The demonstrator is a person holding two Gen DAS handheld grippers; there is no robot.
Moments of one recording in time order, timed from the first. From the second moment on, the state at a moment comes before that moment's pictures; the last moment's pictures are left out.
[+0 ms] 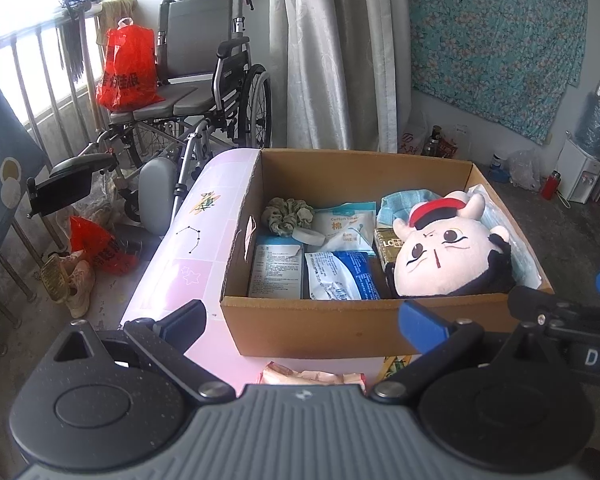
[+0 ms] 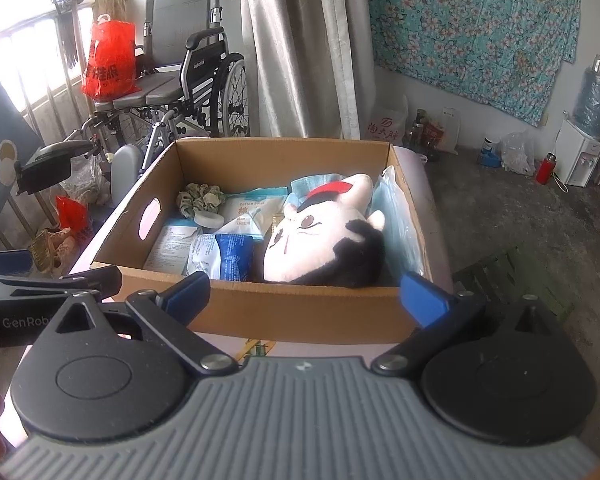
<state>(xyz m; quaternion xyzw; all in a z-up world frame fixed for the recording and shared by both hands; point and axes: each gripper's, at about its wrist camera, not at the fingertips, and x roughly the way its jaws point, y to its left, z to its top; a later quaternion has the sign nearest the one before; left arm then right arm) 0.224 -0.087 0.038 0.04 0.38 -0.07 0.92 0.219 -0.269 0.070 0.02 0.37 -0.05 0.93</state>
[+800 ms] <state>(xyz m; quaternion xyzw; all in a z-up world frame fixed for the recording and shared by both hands) 0.230 -0.082 0.032 0.05 0.39 -0.05 0.92 0.226 -0.261 0.060 0.00 0.38 -0.06 0.92</state>
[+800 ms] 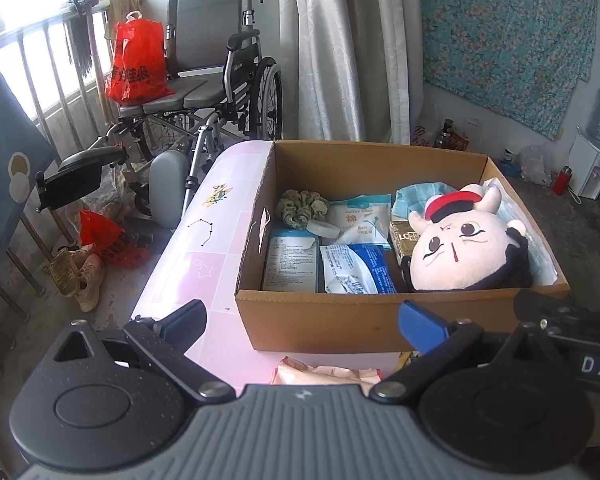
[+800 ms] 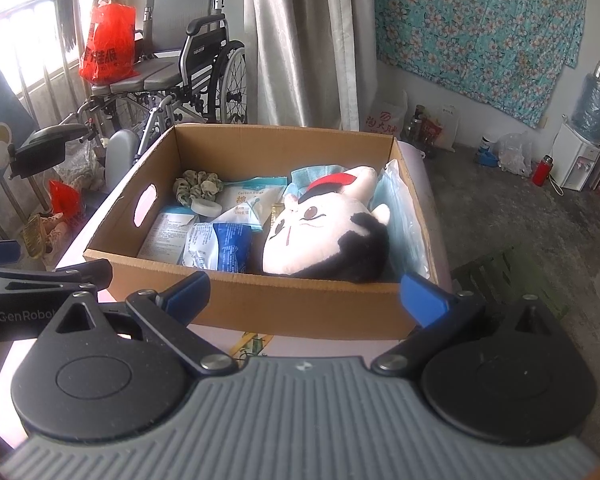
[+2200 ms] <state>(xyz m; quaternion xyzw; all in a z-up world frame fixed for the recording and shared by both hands) 0.232 -0.082 0.032 0.04 0.39 -0.06 0.92 0.224 -0.261 0.059 0.00 0.38 -0.06 0.92</state>
